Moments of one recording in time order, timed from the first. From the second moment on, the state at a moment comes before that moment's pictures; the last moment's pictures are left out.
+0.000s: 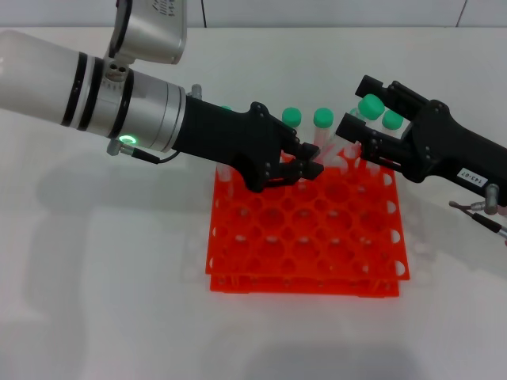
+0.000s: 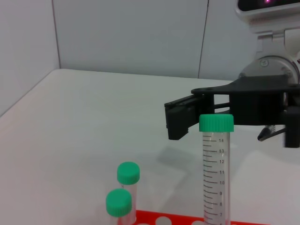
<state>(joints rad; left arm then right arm) -0.80 -2.08 1.08 0.70 1.99 1.48 -1.47 0.61 2.03 -0.74 -0.07 -1.47 -1.72 0.90</state>
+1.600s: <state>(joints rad) -0.79 -2.08 1.09 0.70 1.96 1.47 -1.46 0.62 2.03 -0.75 -0.08 -1.44 -1.69 0.88</state>
